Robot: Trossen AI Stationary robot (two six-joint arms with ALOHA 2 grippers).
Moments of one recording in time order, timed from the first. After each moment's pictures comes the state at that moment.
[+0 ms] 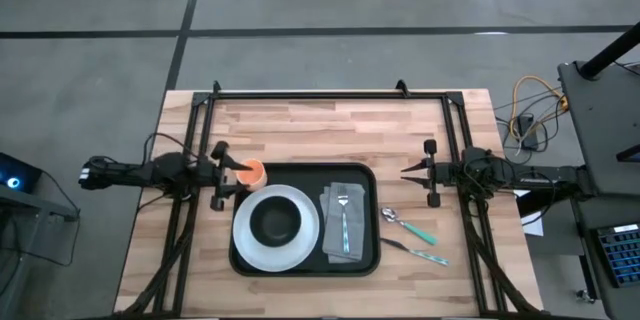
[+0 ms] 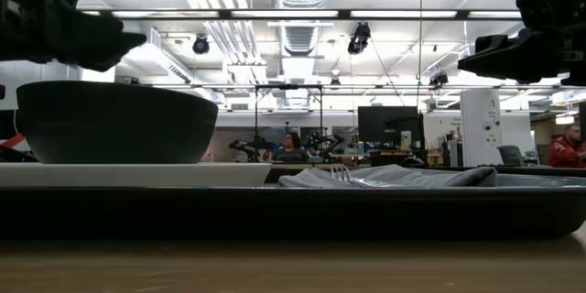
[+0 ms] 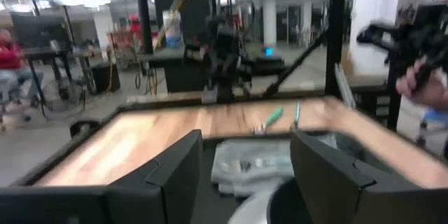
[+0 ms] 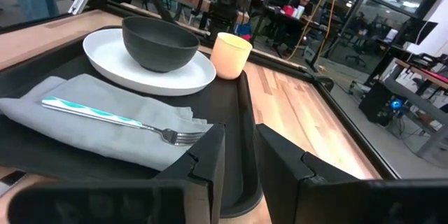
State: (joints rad) left arm -0.08 0.00 0.01 0.05 -0.06 0.08; right arm -0.09 0.14 0.02 -0.01 -0.10 -0.31
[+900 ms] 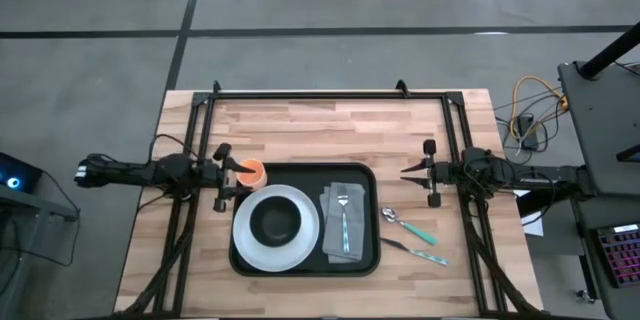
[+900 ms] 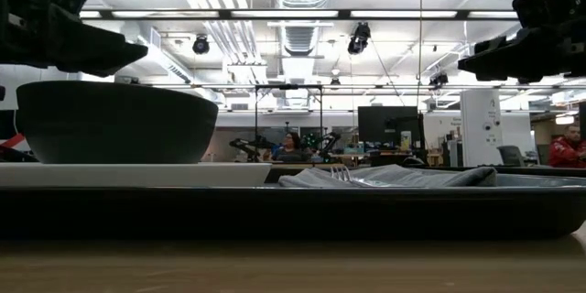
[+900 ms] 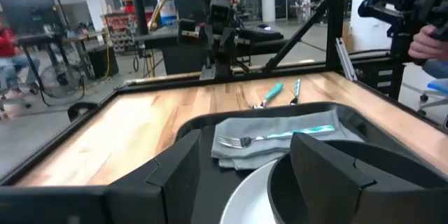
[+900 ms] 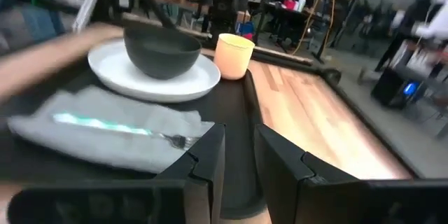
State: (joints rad) left arm -0.08 0.10 0.01 0.02 -0.06 0.10; right arm -0.09 0.14 0.02 -0.01 -0.11 -0.22
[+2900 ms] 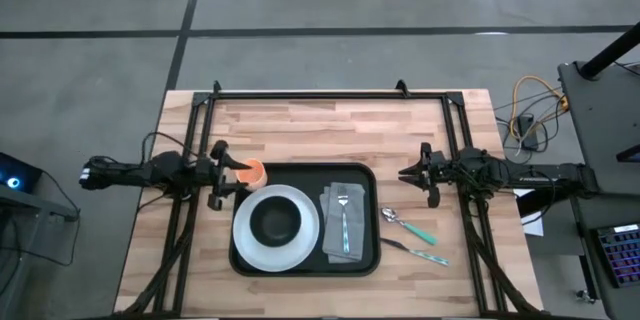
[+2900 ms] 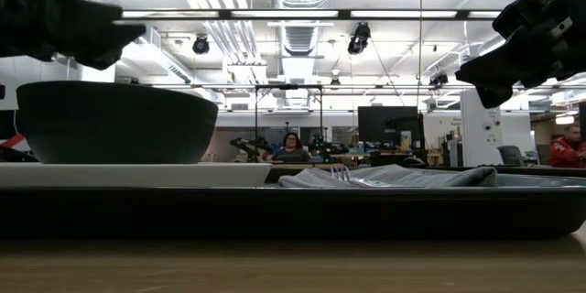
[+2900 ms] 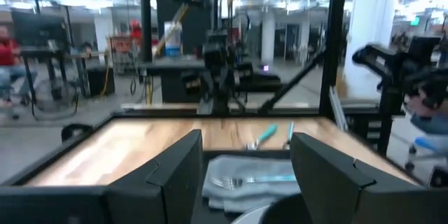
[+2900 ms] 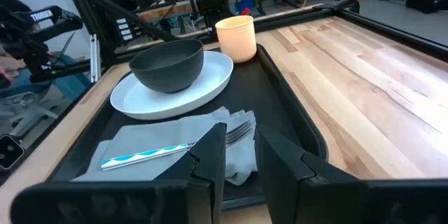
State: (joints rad) left arm -0.08 0.01 0.01 0.09 -0.06 0.00; right arm -0.09 0.23 0.02 0.04 -0.10 0.24
